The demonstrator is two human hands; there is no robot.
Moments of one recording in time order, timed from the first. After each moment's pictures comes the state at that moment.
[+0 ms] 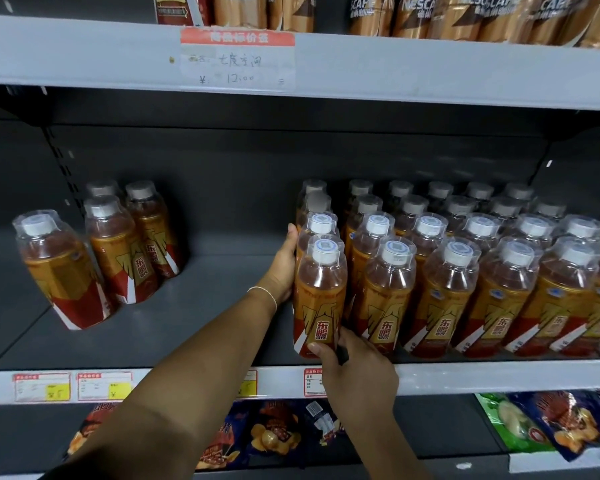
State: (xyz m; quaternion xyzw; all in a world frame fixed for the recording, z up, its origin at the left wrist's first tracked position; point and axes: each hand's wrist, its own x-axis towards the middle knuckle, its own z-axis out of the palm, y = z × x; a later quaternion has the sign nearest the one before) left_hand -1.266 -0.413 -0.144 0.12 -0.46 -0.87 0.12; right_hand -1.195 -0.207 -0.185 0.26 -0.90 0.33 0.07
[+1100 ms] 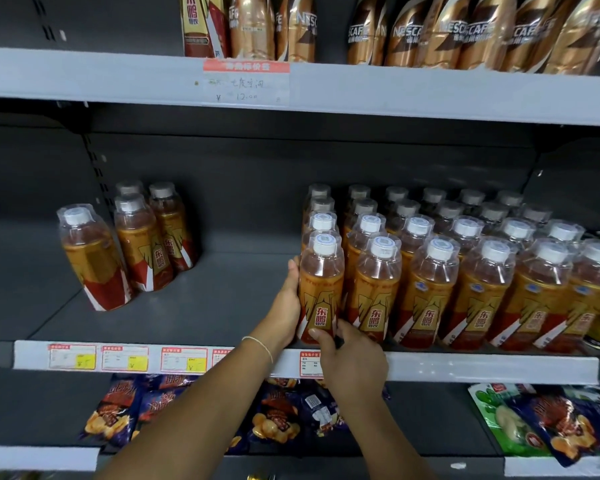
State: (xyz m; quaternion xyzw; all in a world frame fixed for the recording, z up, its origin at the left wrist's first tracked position) left_hand -1.196 -0.343 -0.164 0.17 -0.51 -0.83 0.17; right_hand -1.201 -0.205 -0.196 0.25 -0.89 0.37 0.11
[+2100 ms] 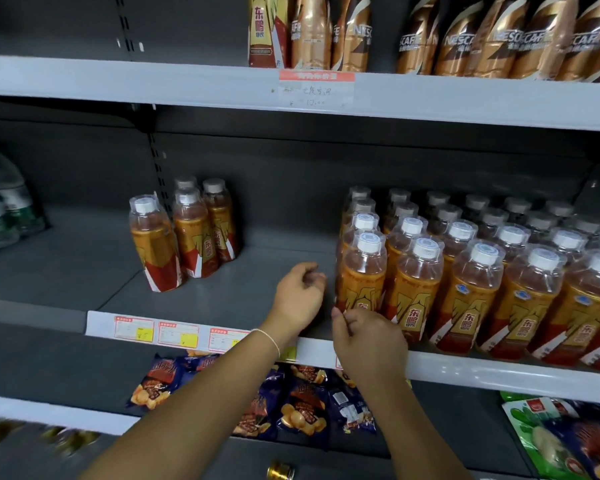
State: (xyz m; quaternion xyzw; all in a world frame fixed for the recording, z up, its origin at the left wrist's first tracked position) left_hand -1.140 -0.358 -0.144 0.31 -0.73 -0.50 0.34; right_hand -1.171 -0.216 -0.158 0.36 -0.85 0.33 0.18
